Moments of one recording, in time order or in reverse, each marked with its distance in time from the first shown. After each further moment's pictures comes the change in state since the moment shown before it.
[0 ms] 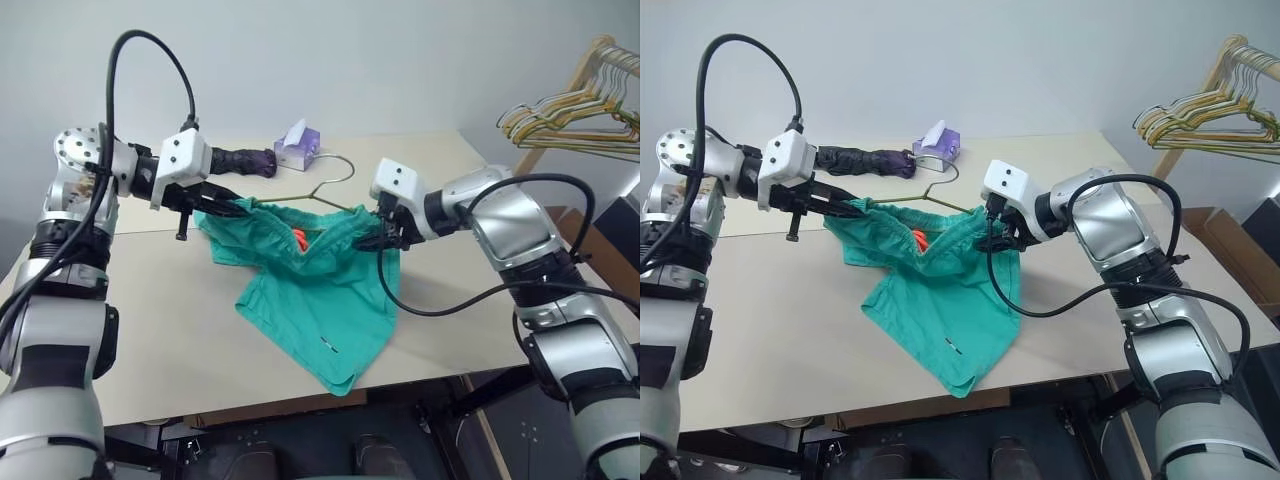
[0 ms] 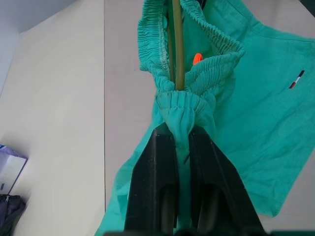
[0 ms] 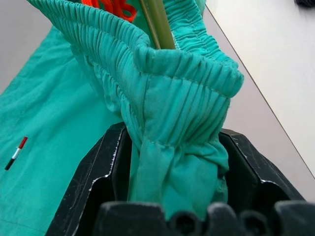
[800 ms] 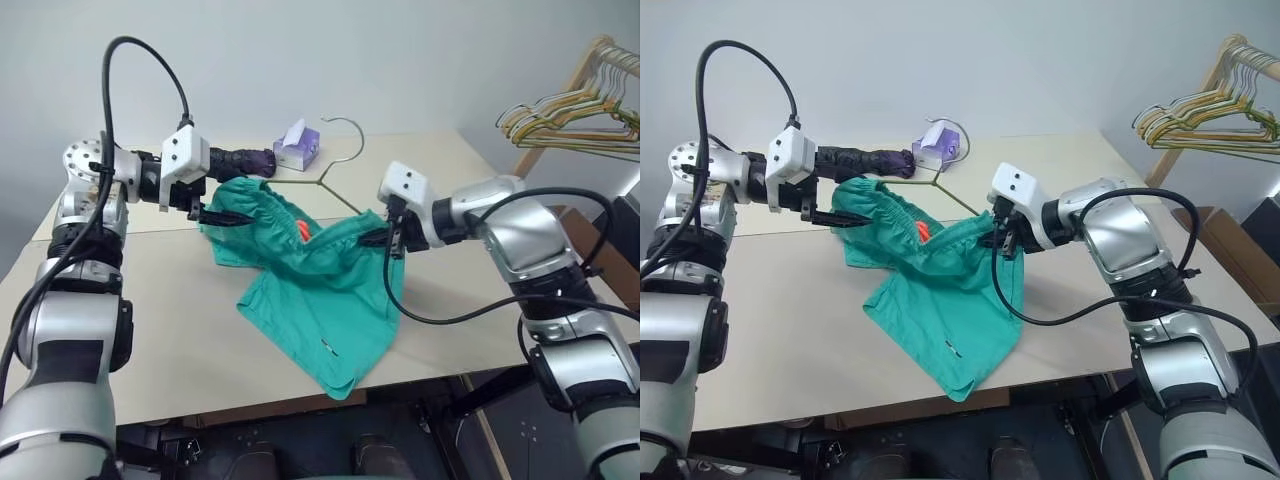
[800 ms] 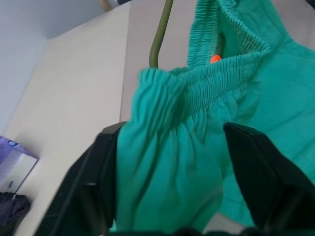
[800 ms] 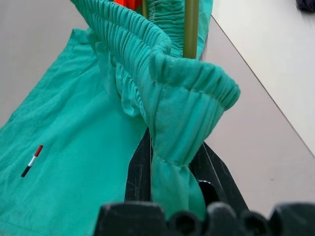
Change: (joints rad) left arm -0.018 -0.070 0.143 0.166 0.041 -0.074 0.091; right arm 0.121 -0.049 -0.113 -0.169 0.084 0.152 -0.061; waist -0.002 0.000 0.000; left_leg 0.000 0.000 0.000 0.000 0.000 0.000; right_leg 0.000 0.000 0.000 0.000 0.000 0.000
